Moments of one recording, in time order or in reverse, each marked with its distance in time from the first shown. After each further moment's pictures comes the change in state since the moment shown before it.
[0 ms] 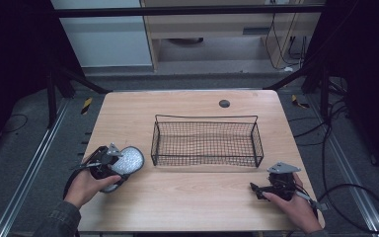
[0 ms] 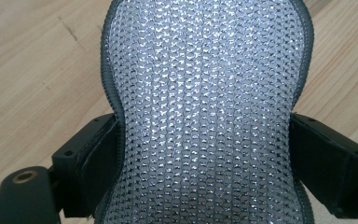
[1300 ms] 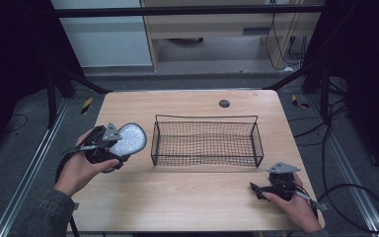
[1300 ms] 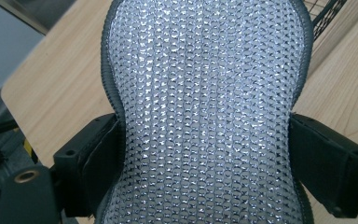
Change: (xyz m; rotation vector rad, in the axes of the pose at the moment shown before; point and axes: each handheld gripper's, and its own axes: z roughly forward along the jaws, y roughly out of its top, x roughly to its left) left arm -0.002 0.058 -0.068 -0.121 0.113 0.167; right arm 0.000 0.000 0.000 0.000 0.001 0.000
